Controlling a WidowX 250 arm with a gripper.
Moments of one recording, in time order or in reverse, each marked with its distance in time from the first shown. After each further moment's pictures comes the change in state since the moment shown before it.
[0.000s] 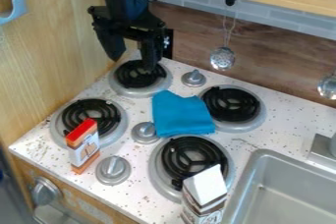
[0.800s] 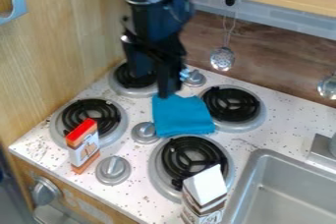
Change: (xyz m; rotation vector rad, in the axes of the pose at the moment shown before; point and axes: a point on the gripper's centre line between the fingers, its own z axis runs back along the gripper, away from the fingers) arm -0.035 -0.063 0.011 -0.047 0.065 -0.429
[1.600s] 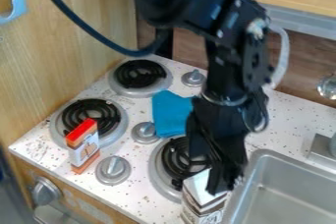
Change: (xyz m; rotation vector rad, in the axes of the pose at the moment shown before) arm -0.010 -0.091 -0.063 -0.060 0.162 -0.315
